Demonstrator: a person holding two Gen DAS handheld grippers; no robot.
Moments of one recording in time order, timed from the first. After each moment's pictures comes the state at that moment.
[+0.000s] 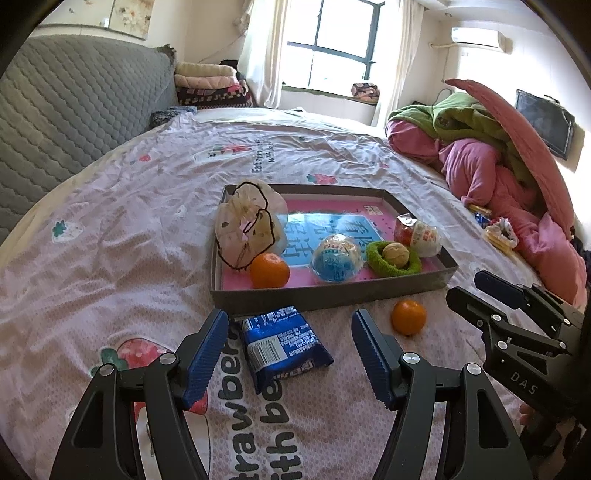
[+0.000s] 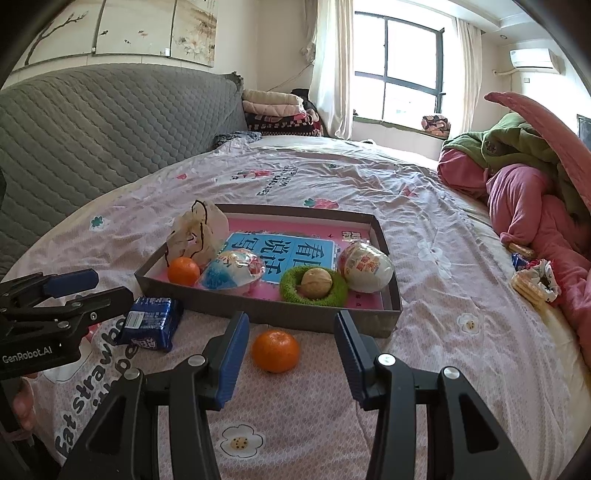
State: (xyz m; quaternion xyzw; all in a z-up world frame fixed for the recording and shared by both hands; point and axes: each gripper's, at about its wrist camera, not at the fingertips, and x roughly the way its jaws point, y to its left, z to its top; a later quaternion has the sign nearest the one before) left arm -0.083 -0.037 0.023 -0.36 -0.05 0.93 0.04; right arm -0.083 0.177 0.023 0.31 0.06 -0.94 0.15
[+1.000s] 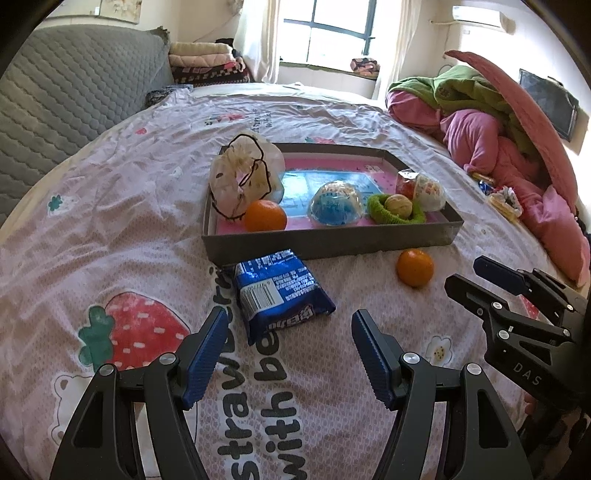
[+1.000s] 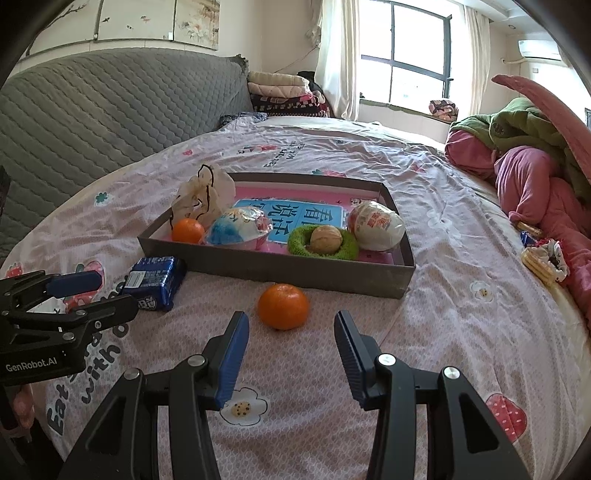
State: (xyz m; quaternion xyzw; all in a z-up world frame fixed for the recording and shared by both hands) left arm -0.072 -0.030 -0.008 -0.40 -0.04 0.91 0.04; right arm -0.073 0.177 -0.005 0.35 0.06 -0.92 0.16
